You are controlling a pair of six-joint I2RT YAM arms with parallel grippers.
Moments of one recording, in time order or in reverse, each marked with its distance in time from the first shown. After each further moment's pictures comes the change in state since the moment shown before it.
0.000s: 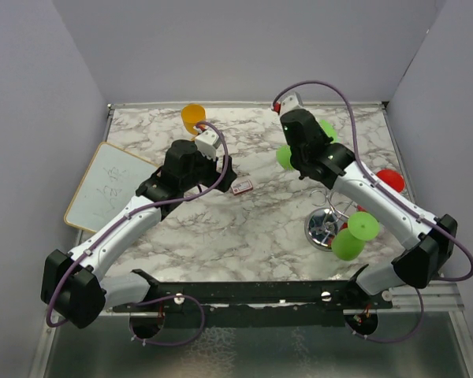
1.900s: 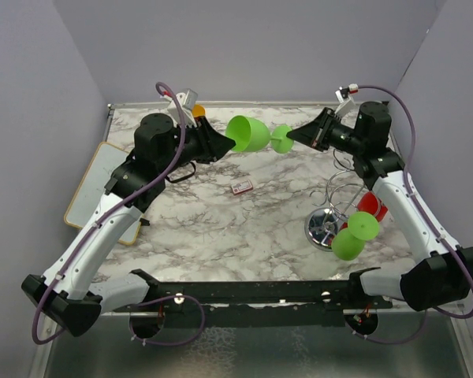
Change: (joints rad) left arm 0.000 -0.061 0.368 -0.188 0.091 -0.468; right arm -0.497 -0.190 -0.245 0.382 -1.638 1.163
